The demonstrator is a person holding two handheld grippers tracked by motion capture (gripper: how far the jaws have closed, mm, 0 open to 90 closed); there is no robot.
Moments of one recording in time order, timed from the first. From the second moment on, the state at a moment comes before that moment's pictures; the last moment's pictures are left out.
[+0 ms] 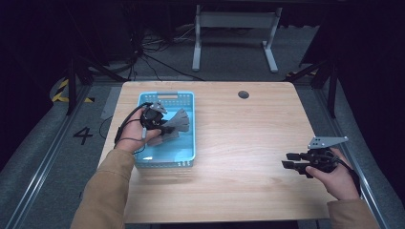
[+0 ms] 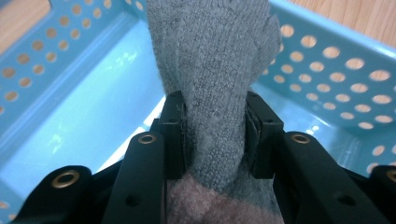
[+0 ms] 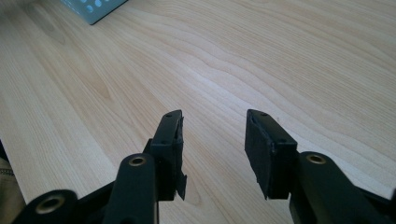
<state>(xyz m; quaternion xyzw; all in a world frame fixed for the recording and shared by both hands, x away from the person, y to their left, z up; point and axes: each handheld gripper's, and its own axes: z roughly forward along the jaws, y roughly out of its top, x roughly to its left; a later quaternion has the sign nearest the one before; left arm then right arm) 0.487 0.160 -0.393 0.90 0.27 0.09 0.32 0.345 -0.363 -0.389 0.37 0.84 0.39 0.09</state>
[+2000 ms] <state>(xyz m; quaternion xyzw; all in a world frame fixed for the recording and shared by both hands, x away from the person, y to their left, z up) 0.496 0.145 -0.413 0.91 0.33 0.08 0.23 0.350 -0.357 -0.393 0.37 0.84 0.38 0.08</state>
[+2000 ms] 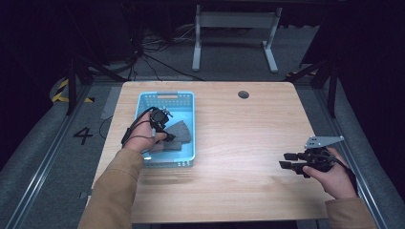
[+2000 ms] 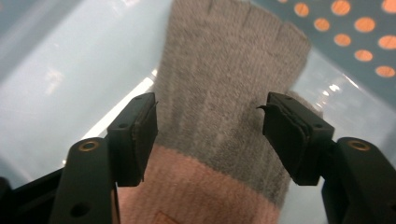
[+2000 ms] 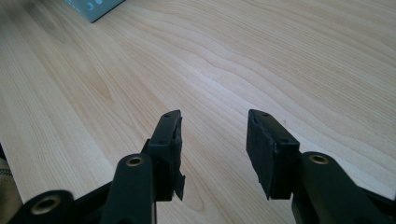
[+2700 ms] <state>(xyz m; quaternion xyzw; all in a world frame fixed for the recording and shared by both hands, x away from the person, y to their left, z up) 0.489 0.152 -0.414 0.91 0.37 0.04 0.17 0.352 -0.355 -0.392 0.36 0.85 0.38 0.08</state>
